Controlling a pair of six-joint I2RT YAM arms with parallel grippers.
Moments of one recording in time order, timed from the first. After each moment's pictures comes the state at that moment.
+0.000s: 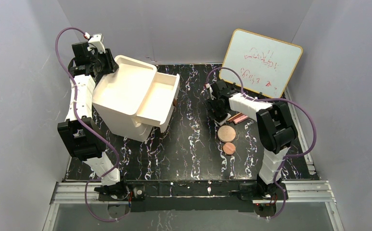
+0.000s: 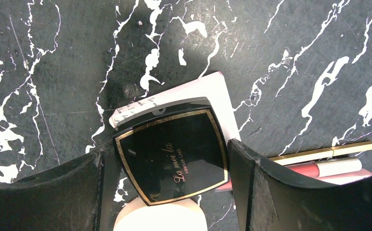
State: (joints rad) left arm 0.21 1.75 1.72 -0.51 0.39 0.01; right arm 0.50 1.88 1.27 -0.49 0.10 -0.02
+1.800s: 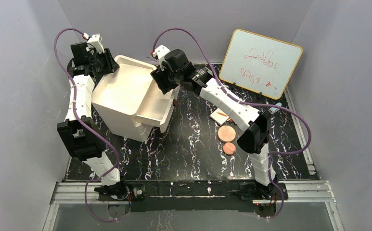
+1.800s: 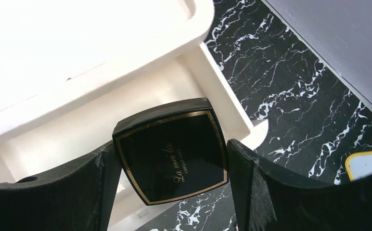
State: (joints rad) left arm 0.21 1.75 1.72 -0.51 0.45 -0.03; right arm 0.87 2.08 2.26 -0.75 0.10 -0.04
